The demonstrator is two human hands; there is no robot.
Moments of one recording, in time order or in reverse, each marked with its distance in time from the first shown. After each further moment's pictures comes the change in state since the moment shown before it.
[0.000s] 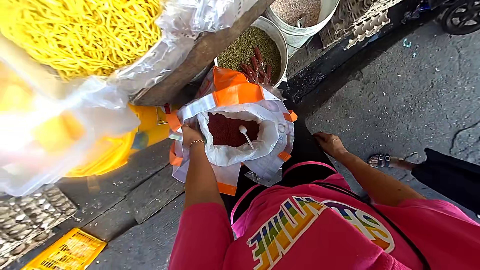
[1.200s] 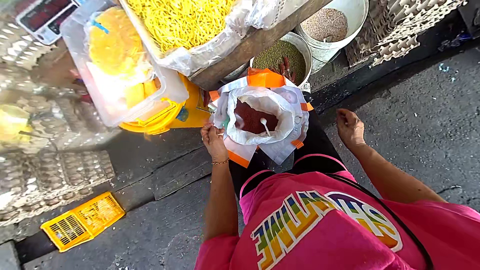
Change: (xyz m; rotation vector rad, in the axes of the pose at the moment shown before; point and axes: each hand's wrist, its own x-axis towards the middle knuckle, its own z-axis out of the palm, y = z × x) left_hand -0.154 -0.080 -0.042 -1.461 0.149 0.327; right_hand -0.025 -0.057 -0.033 0.199 0.470 -0.314
